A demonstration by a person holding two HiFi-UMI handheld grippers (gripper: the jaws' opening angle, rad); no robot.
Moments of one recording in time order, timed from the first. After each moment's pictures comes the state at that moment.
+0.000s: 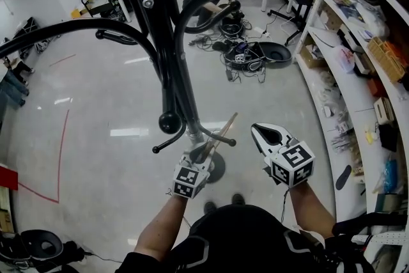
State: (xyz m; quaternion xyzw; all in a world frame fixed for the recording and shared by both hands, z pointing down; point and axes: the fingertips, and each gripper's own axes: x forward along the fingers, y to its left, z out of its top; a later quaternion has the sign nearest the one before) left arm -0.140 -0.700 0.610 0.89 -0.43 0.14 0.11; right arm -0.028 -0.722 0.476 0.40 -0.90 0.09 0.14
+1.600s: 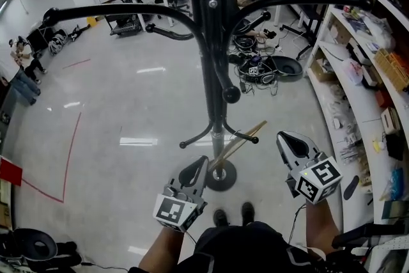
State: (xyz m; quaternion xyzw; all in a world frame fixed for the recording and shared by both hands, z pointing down) left arm -0.208 -0.614 0.444 0.87 -0.49 -0.03 0.06; right arm -0.024 -0.673 0.413 0.42 -0.90 0.06 0.07
